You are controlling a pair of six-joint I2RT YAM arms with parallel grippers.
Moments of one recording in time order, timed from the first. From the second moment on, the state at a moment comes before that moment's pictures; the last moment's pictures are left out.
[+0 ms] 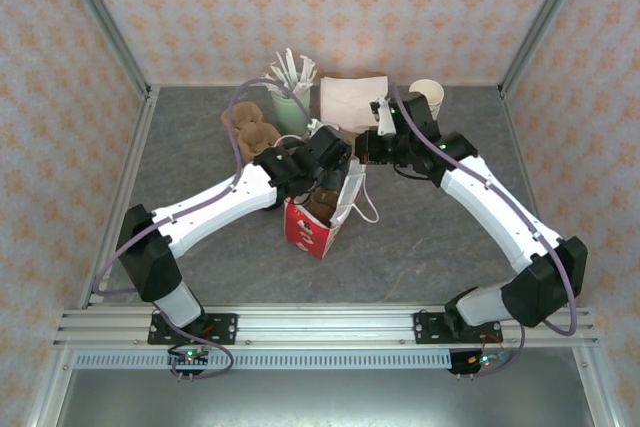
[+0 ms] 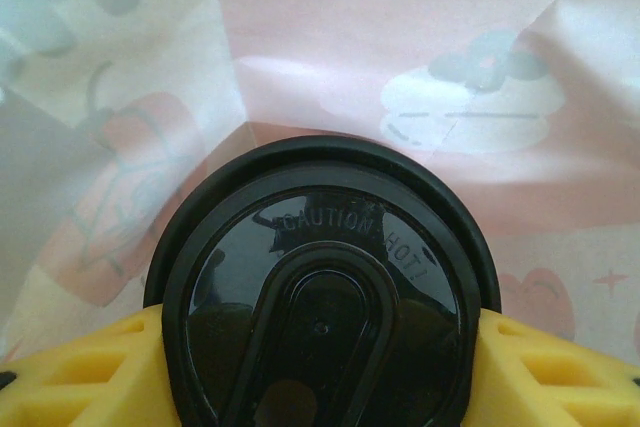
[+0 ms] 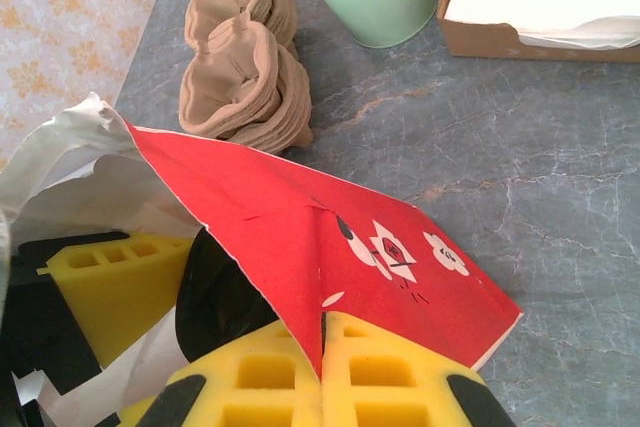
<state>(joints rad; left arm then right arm) -0.82 1.65 1.50 -0.75 -0.37 -0.54 0.50 1.39 1.34 -0.66 -0.27 0.45</state>
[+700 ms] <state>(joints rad) -0.81 1.71 1.45 -0.67 -0.36 -0.51 0.47 1.39 1.32 -0.61 -0.31 0.47</state>
